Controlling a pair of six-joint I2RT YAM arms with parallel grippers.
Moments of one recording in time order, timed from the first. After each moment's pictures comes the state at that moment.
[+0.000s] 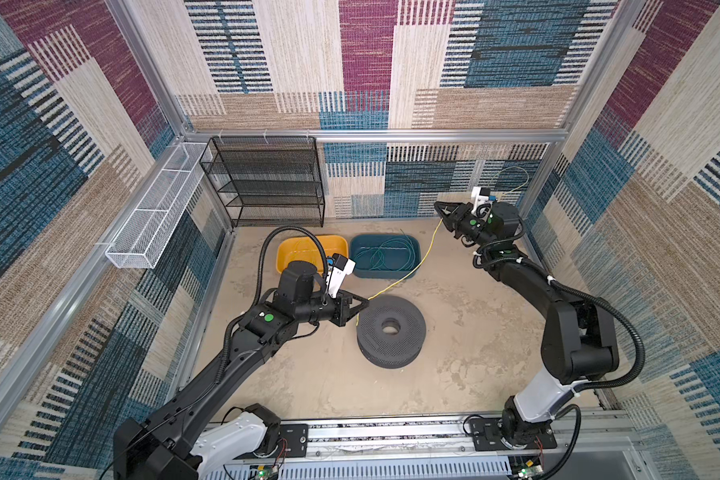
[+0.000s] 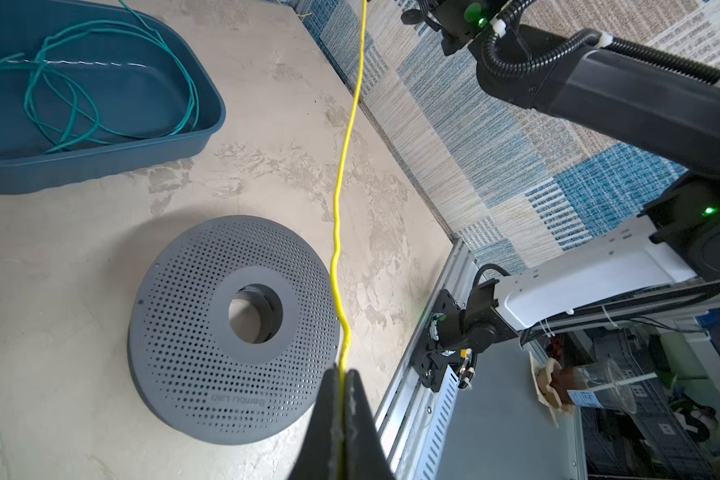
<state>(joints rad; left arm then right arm) -0.53 1.08 0.95 -0.40 0.60 -0.37 0.11 1.69 1.23 0.47 -0.59 1.21</state>
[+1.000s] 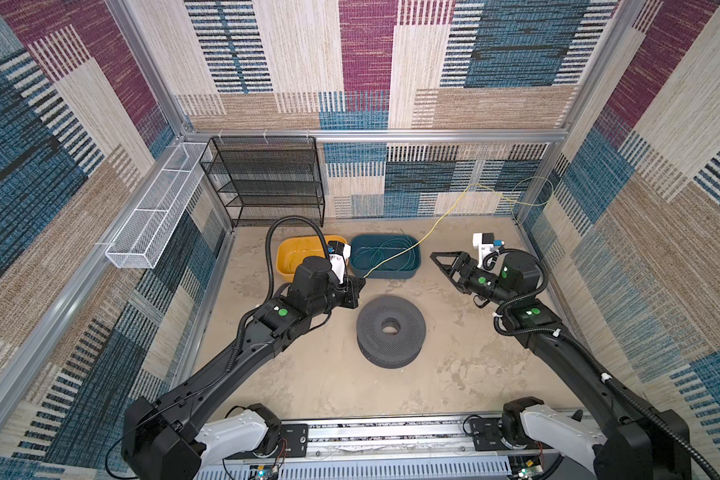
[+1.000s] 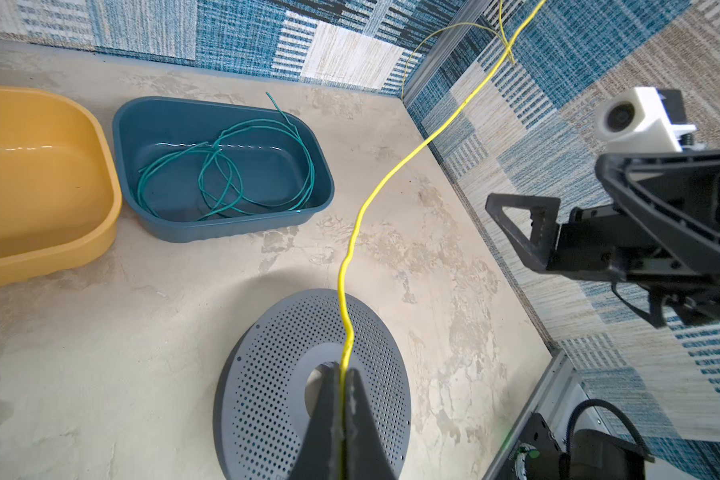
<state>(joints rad) -0.62 1.16 1.00 -0.30 0.13 -0.48 0.26 1.07 0.77 0.11 -0.58 0.95</state>
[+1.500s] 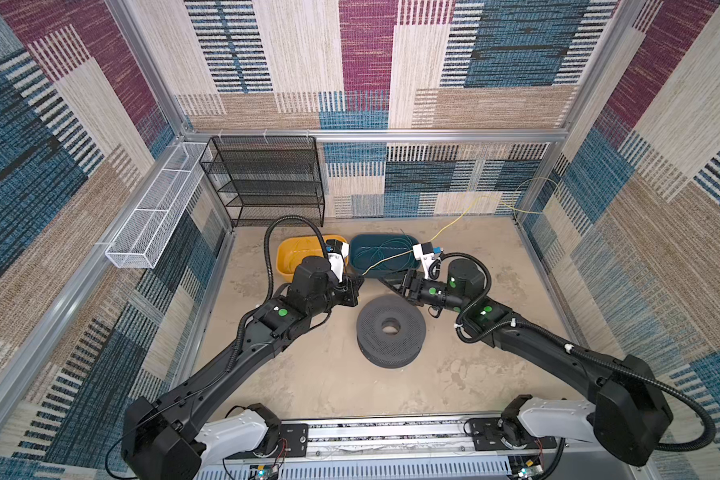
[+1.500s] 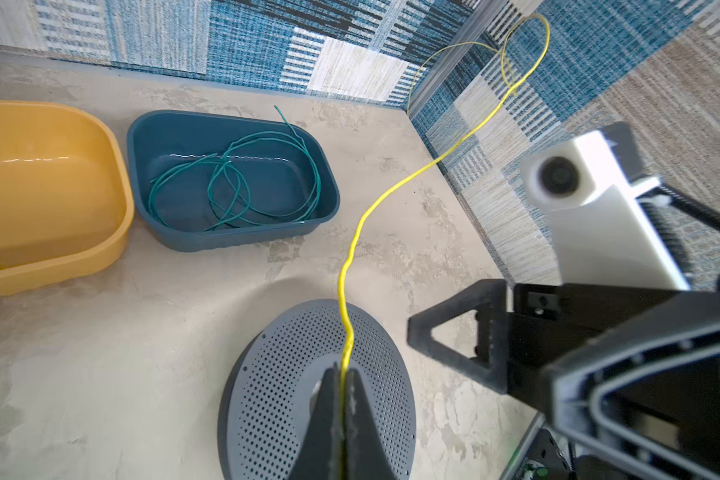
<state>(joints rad) -0.62 1.16 0.99 -0.26 0.14 -0.49 0.62 1.30 0.82 0.30 -0.51 1.05</state>
